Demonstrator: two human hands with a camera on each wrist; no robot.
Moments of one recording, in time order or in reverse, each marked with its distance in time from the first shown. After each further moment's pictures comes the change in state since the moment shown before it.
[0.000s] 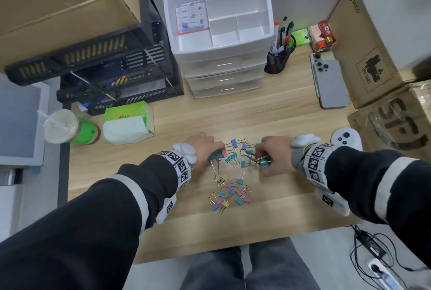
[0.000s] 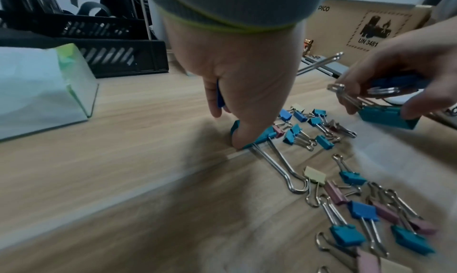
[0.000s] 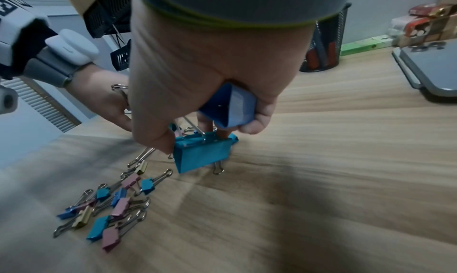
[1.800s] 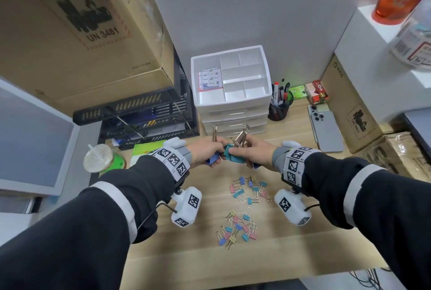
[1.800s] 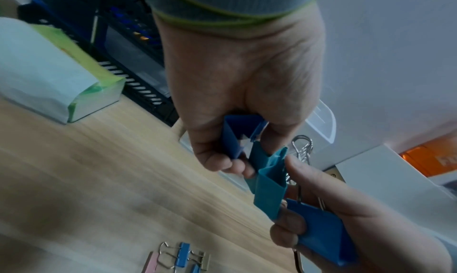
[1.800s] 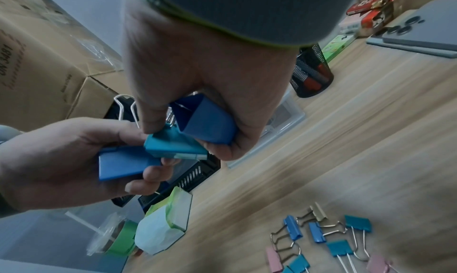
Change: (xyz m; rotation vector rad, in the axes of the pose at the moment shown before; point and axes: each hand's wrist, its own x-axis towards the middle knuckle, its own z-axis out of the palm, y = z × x) left_hand -0.054 -0.005 -0.121 -1.397 0.167 -0.218; right_hand 0.009 -0.064 -0.105 1.129 0.181 -0.001
